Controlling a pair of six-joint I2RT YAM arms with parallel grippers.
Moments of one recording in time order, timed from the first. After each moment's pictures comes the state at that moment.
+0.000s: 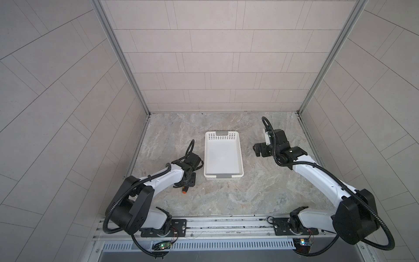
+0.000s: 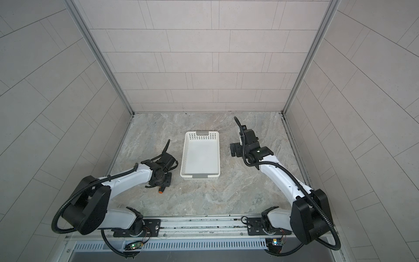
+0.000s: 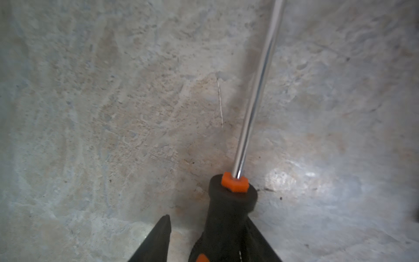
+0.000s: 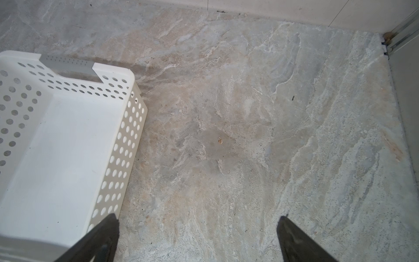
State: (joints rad) left arm -0.50 1.41 0.67 -0.72 -0.22 -0.48; right arm 0.33 1.26 0.93 -0.46 0.16 0.15
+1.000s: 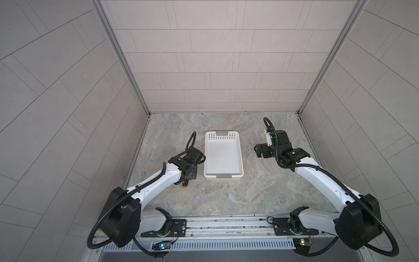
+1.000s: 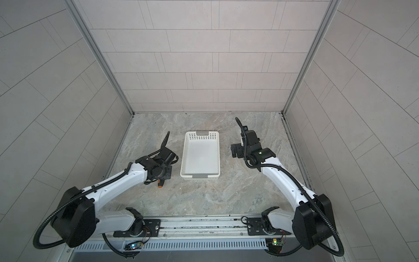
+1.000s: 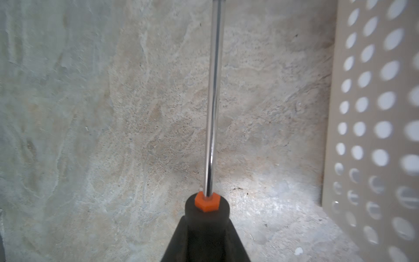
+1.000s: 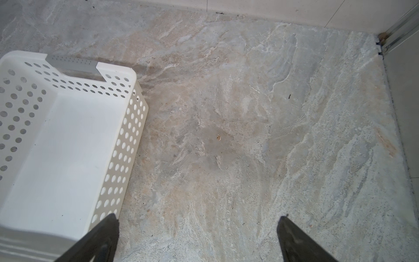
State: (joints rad) left arm -0.56 1.28 0.82 -0.85 -0.34 -0.50; right arm 0.33 1.22 0.93 -0.49 0.16 0.15
